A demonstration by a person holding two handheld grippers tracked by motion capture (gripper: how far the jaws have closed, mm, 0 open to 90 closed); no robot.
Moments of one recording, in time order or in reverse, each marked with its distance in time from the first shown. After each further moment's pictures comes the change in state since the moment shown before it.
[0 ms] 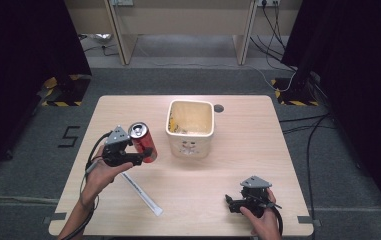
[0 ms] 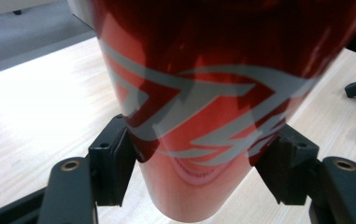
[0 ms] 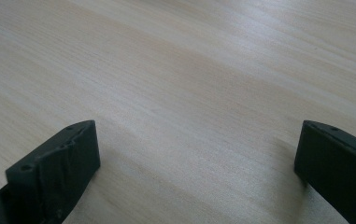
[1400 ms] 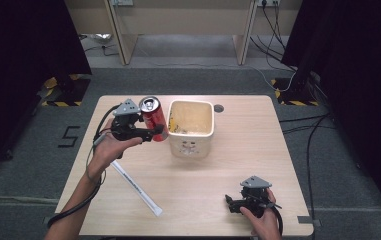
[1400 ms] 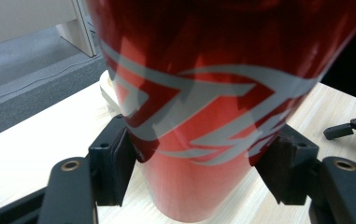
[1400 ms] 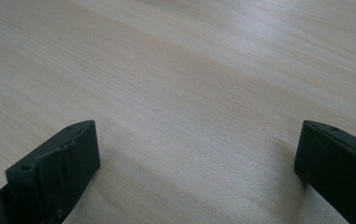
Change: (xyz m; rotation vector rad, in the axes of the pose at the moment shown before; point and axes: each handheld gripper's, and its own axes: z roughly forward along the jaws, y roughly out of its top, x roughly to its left) left arm -0.001 0.079 0.010 -0.028 -0.052 0.044; right arm 0.000 0.000 0.000 -0.001 0.001 -0.005
